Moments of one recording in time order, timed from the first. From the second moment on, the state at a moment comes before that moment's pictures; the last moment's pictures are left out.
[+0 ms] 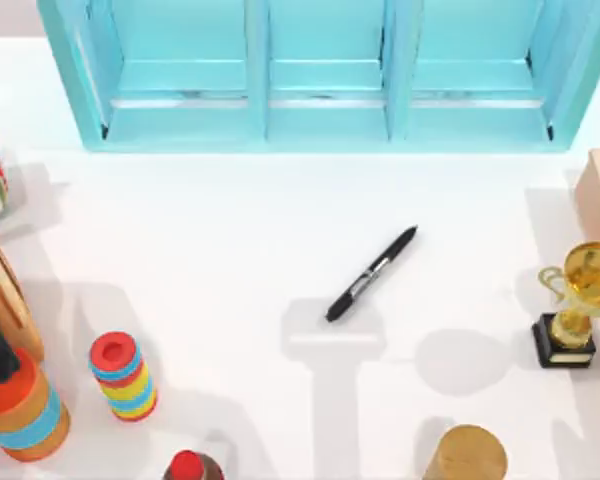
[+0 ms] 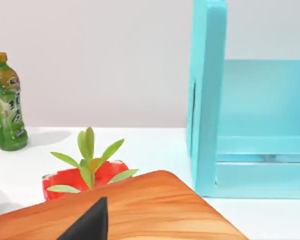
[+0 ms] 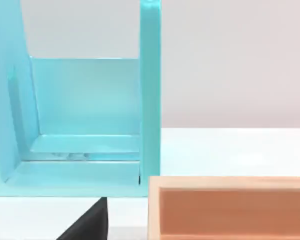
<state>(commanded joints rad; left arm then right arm) 0.00 0.00 0.00 0.00 0.00 0.00 0.00 0.00 0.00 0.00 0.00 0.00</state>
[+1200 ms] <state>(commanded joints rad) 0.00 0.00 0.00 0.00 0.00 0.00 0.33 1.21 1.08 -0.61 -0.03 0.73</state>
